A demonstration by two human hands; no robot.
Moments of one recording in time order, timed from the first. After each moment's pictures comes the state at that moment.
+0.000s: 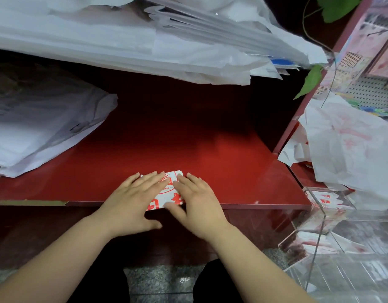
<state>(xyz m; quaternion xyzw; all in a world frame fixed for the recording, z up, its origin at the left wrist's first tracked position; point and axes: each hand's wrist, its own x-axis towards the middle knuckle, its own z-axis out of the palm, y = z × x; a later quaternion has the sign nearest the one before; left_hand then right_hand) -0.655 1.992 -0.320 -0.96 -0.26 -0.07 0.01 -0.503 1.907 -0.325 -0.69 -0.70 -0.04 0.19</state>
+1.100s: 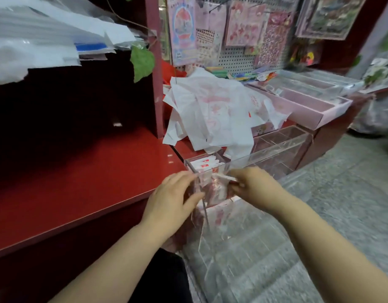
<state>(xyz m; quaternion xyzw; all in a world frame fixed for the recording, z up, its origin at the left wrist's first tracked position) -0.426 1.823 -0.301 -0.94 -0.13 -0.22 -0.21 -0.307 1.687 -0.255 -0.88 -0.46 0.04 0.15</state>
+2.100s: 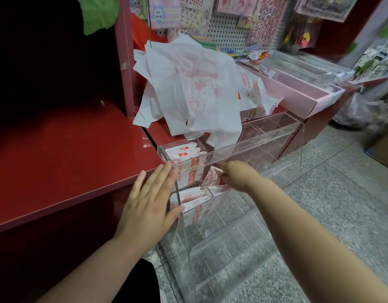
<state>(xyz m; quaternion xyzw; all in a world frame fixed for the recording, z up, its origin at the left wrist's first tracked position) -0.397 1.825 -0.372 -0.97 -0.11 -0.23 -0.02 -0.206 1.705 -0.333 -0.91 -0.39 0.12 -0.05</state>
